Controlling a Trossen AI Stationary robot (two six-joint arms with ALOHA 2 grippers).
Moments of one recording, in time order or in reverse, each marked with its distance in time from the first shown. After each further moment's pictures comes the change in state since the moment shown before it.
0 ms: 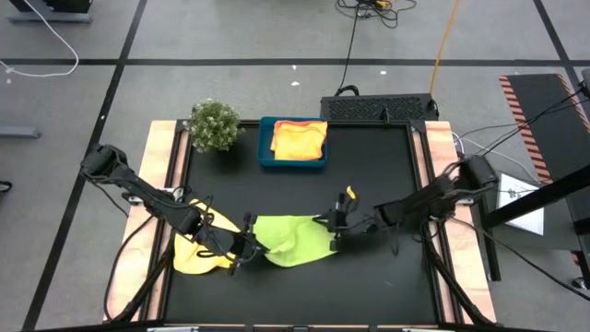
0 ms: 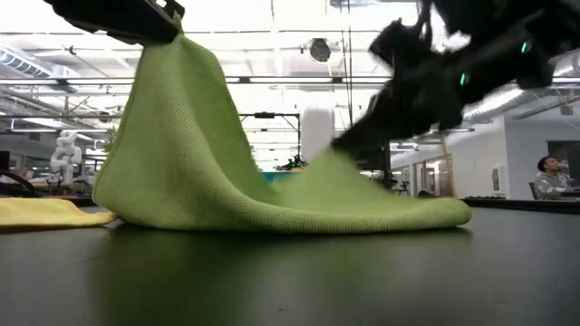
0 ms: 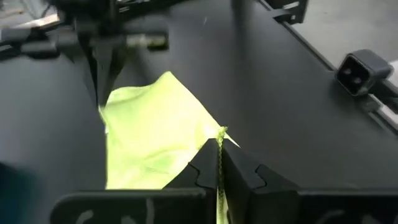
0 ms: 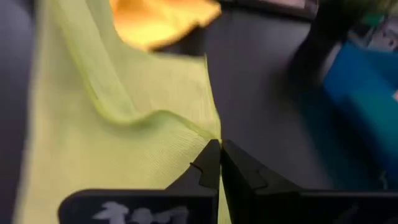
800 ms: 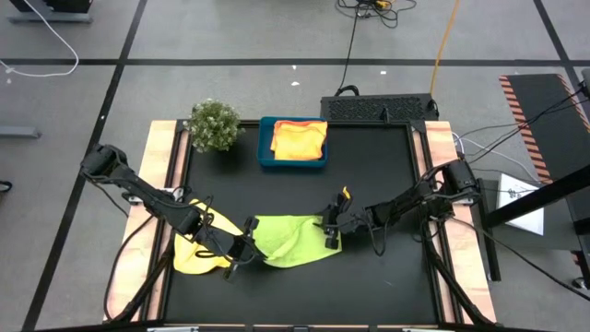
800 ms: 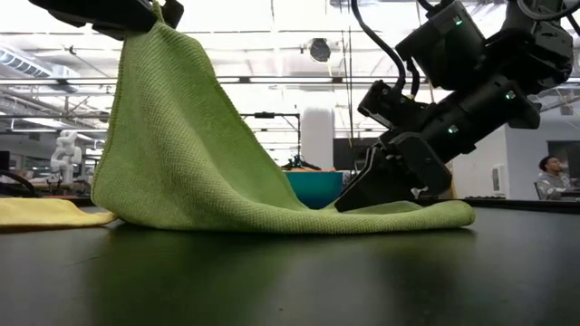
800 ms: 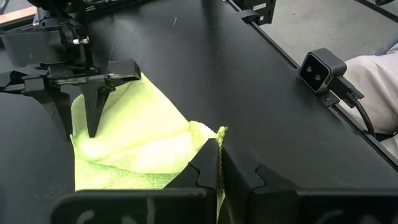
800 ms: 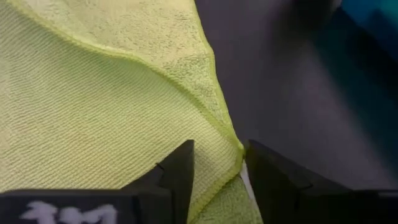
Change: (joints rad) left arm 0.000 0.000 0.000 0.000 0.111 0.002; right arm -0.053 0.175 0.000 0.024 -0.032 0.145
